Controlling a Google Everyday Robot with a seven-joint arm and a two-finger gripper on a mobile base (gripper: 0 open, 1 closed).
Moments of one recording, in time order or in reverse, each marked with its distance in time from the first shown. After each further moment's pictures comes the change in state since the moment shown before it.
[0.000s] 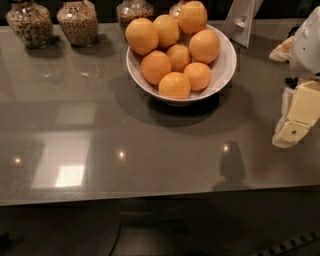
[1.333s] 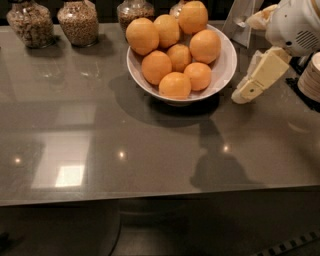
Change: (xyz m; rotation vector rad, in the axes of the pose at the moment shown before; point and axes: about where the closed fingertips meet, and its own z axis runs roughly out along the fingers) arm -0.063 -0.073 0.003 0.124 -0.374 0.032
